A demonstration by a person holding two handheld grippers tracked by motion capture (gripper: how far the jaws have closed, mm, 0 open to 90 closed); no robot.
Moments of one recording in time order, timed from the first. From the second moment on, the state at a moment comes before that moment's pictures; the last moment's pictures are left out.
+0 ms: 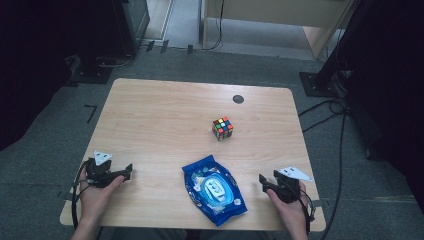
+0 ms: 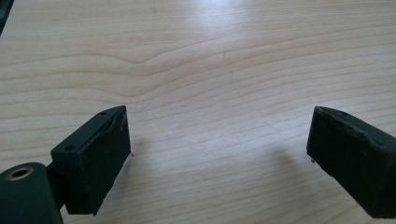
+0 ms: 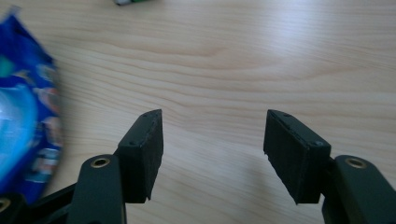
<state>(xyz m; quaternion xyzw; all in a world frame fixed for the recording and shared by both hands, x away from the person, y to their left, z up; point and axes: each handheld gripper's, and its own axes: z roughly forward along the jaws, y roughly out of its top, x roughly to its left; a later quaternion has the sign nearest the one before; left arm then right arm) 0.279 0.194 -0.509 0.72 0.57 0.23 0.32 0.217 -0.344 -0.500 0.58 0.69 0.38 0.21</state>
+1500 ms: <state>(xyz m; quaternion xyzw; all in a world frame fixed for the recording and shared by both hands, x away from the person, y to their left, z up) 0.246 0.103 -0.508 0.80 0.41 0.12 0.41 0.235 -0.199 -0.511 0.59 0.68 0.42 0.13</state>
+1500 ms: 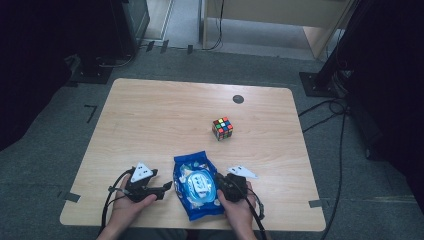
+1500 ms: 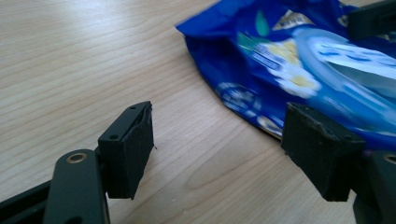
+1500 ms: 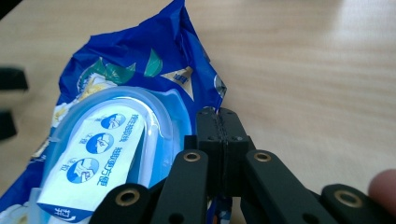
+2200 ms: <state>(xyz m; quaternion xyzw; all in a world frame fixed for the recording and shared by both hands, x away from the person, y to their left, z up) 0.264 0.145 -0.511 0.78 0.45 0.18 0.40 0.320 -0.187 -0.487 0.62 0.58 0.46 0.27</state>
